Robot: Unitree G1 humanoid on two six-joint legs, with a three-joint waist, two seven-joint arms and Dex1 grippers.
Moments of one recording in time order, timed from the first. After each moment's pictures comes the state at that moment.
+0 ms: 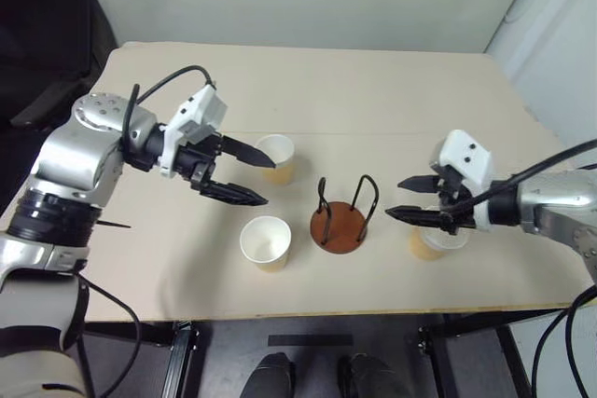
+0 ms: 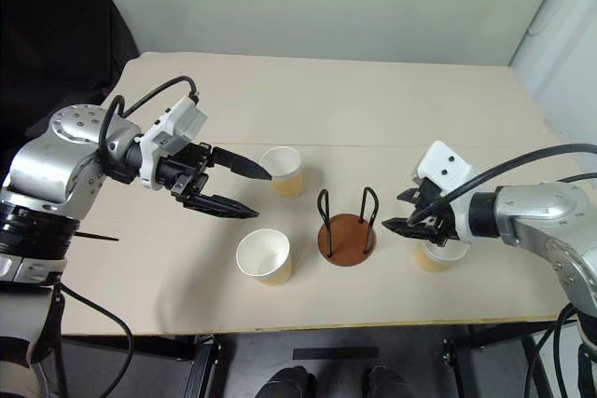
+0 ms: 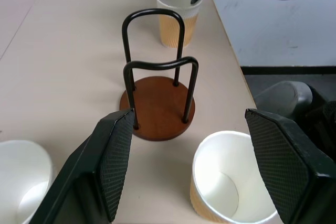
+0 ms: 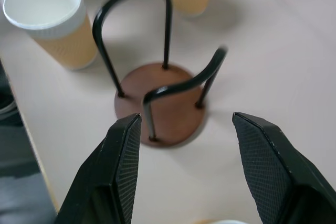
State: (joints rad) left arm -0.92 0.95 -0.25 0.19 -0.56 0.43 -1.58; right arm -0.54 -0.97 -0.12 -0.70 0.68 1.21 0.77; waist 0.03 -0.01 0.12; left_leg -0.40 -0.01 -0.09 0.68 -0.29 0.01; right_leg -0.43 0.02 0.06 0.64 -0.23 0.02
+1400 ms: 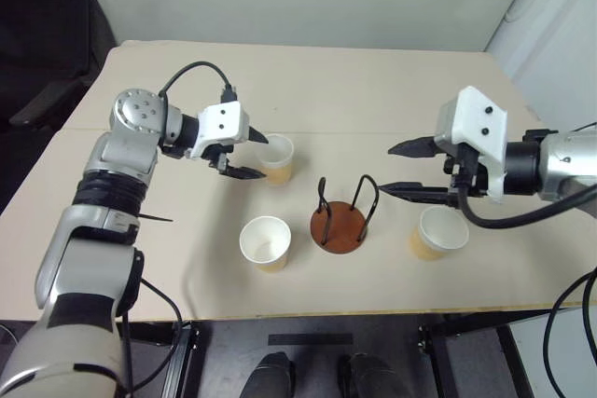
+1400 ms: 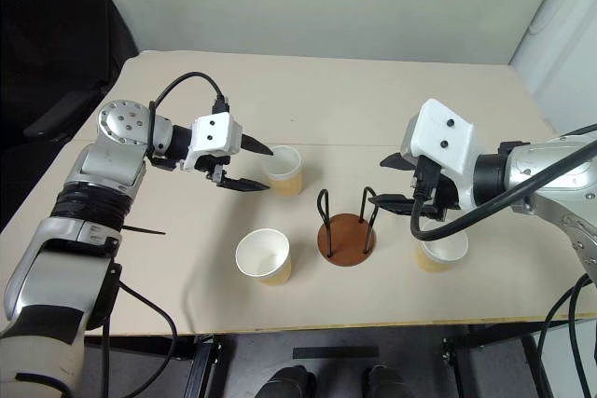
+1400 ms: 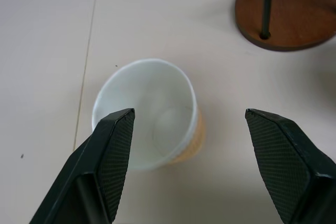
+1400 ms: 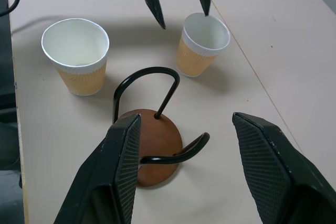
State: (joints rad) left arm -1.09 0.73 -0.25 0.75 0.00 -0.22 -1.43; right arm -0.76 -1.03 0.00 -0.66 0.71 1.07 0.84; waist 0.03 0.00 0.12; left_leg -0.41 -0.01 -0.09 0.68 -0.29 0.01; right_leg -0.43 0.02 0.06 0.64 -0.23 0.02
